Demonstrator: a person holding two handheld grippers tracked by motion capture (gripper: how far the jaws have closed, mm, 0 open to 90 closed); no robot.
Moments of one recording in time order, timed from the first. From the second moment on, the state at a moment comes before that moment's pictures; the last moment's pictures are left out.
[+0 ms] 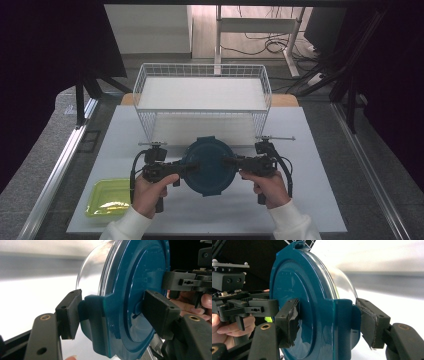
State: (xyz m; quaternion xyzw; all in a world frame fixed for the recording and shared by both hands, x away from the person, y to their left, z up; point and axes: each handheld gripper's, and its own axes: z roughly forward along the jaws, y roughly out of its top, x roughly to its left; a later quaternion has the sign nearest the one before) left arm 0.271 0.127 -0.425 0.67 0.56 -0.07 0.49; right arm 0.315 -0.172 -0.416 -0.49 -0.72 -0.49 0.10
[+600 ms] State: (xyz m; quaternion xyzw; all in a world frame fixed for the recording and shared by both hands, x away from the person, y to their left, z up) left arm 0.294 0.128 -0.391 0.66 0.56 -0.06 0.50; right arm 0.337 -0.170 -0.380 -0.48 -0.72 -0.50 0.08
